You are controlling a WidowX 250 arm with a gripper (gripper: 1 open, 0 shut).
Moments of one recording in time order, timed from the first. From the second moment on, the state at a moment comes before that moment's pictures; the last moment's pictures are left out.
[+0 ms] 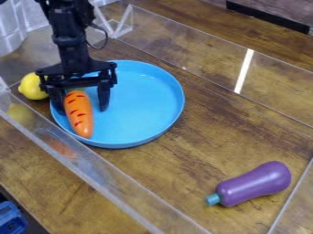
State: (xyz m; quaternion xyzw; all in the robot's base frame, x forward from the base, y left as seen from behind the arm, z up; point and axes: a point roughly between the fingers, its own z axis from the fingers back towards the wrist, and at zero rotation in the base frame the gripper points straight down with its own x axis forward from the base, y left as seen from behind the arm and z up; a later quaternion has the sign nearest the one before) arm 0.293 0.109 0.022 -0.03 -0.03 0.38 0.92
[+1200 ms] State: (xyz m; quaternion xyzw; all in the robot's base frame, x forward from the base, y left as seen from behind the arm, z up) arm 0.304 0.164 0.110 -0.04 -0.04 0.36 0.93
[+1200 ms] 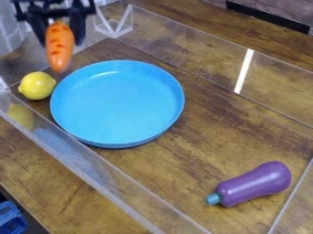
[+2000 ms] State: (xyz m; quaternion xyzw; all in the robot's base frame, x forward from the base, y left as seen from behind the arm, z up) arm 0.307 0.192 0.080 0.04 -0.10 0.34 0.93
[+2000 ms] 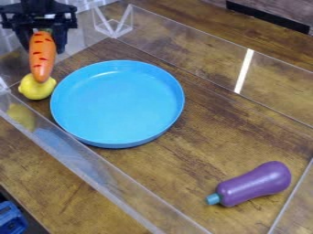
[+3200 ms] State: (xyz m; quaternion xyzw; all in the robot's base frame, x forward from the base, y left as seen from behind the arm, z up) arm 0.314 0.187 0.067 0.09 -0.14 0.33 0.93
